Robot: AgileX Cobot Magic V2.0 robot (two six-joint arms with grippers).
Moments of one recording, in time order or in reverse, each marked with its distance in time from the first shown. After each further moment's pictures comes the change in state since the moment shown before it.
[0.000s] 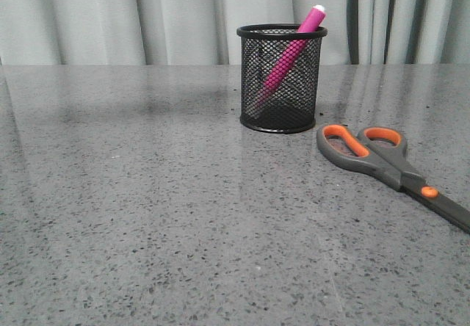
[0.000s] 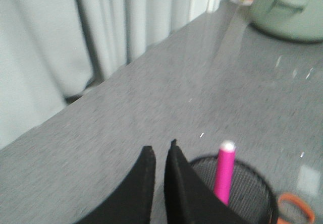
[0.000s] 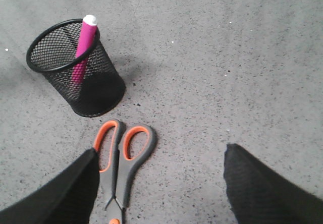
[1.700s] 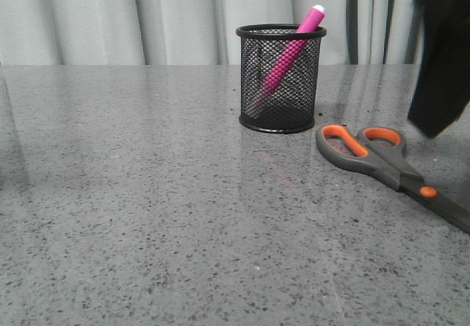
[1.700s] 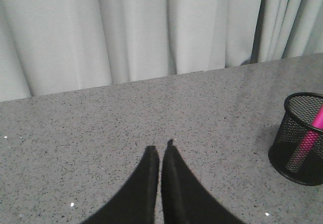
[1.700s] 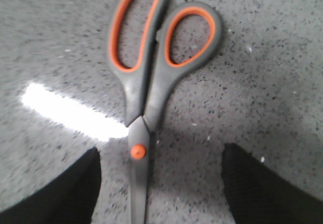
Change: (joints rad) left arm 0.132 -0.826 0.814 0.108 -0.517 -0.233; right arm 0.509 0.578 -0.336 -0.533 0.339 0.456
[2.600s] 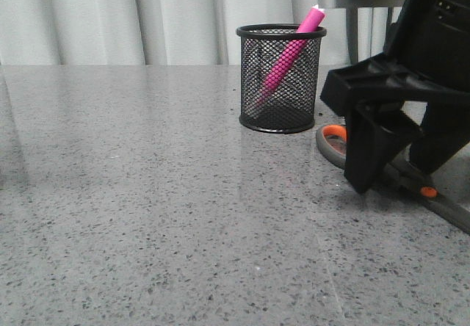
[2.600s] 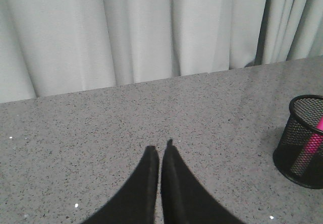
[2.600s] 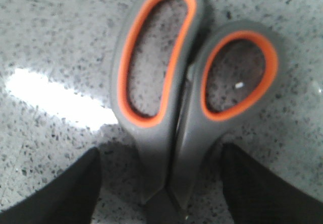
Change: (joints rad) left arm 0.000 0.000 0.000 -0.002 -0.012 0.000; right arm 0.078 0.197 -0.004 -0.049 -0.133 0.088
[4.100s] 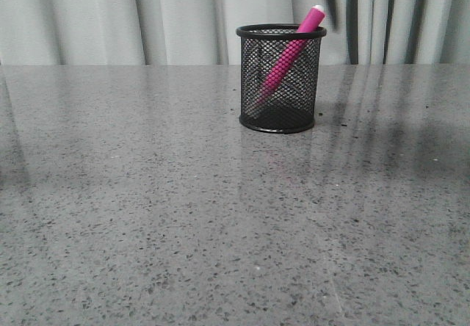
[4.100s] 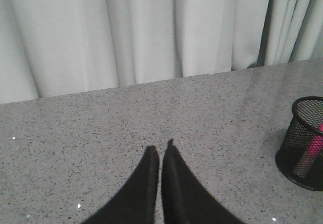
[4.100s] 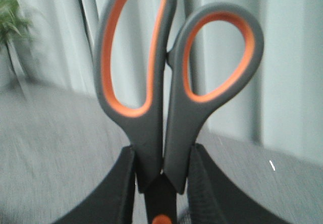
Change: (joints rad) left arm 0.000 0.000 0.000 0.000 -0.008 0.000; right arm -0.005 -0.221 0.253 -0.100 -1.335 -0.003
